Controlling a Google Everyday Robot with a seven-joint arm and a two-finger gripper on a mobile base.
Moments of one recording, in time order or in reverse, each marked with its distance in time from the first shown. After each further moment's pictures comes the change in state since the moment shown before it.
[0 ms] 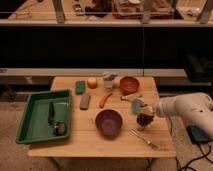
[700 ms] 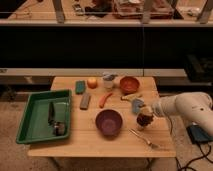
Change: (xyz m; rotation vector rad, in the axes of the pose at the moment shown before) arm 0.007 -0.013 -0.003 0.051 0.000 -0.035
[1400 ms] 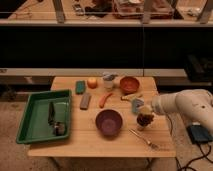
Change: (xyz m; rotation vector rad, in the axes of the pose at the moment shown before) arm 0.017 -0.008 -0.015 0.006 0.022 -0.030
